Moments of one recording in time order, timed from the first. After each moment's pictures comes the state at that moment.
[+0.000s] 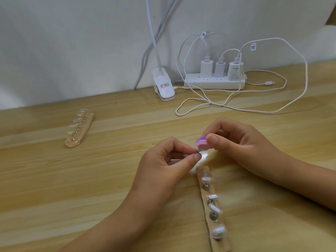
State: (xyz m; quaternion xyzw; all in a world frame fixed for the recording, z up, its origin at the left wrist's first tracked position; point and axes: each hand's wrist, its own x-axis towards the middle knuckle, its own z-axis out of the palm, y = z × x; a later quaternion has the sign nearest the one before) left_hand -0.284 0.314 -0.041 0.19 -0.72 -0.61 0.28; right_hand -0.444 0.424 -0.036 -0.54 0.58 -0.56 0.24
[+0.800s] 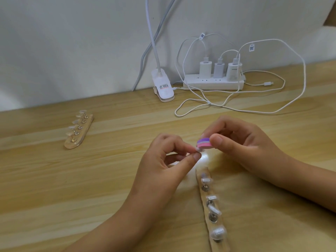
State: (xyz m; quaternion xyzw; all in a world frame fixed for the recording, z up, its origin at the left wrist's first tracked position) left_hand -0.285 0.313 -0.042 0.14 -0.76 -0.55 0.31; right_hand -0.446 0.424 -0.036 -0.54 0.59 -0.56 0.22
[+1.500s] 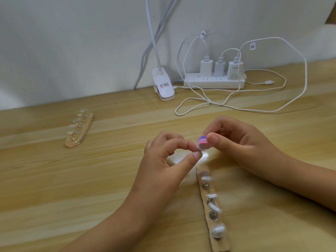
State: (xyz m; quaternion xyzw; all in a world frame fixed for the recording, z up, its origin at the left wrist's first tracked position) left_hand -0.282 0.315 -0.038 0.19 -0.81 -0.47 0.29; right_hand -0.445 0.424 -0.038 -0.55 0.60 -0.54 0.20
